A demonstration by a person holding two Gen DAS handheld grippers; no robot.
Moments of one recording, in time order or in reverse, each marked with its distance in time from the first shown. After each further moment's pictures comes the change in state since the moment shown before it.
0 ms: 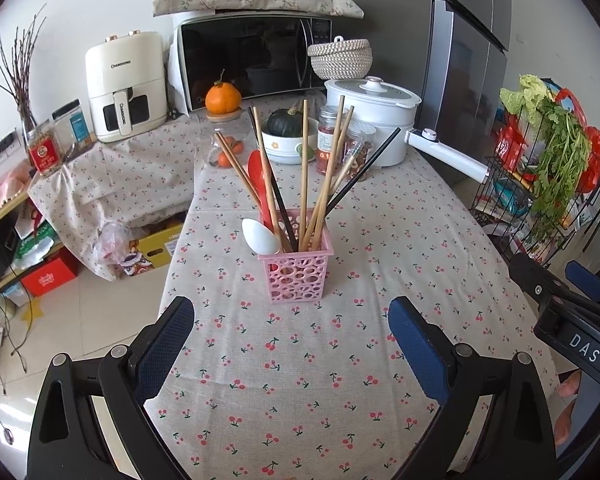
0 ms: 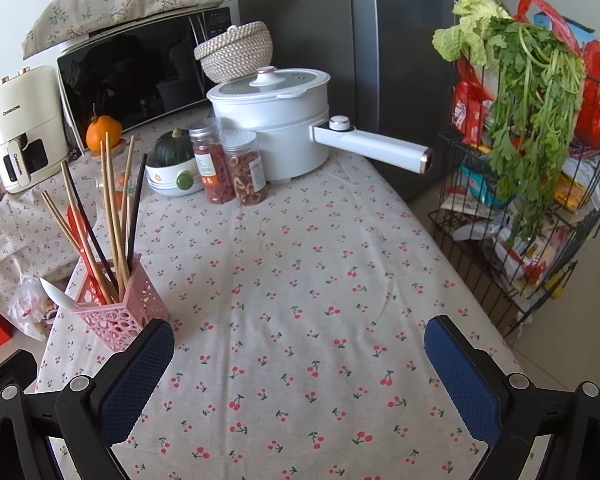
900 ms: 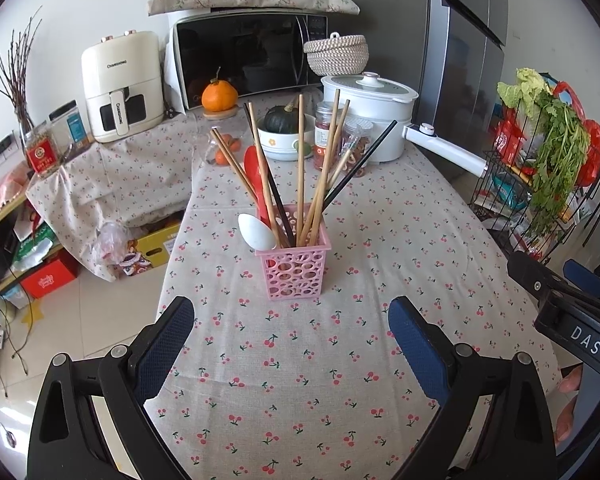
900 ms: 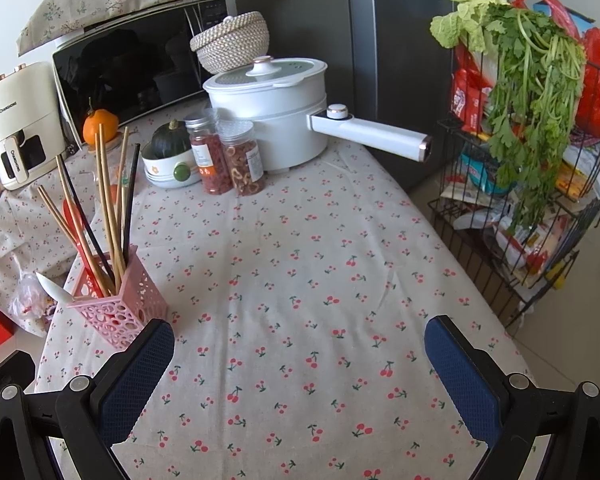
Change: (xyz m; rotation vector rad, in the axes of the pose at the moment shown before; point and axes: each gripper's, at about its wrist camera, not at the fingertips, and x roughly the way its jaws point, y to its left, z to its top) left arm 0.002 -0.001 -0.004 0.015 0.007 -0.004; right arm 0.005 -0.004 -0.003 0.017 0.031 0.004
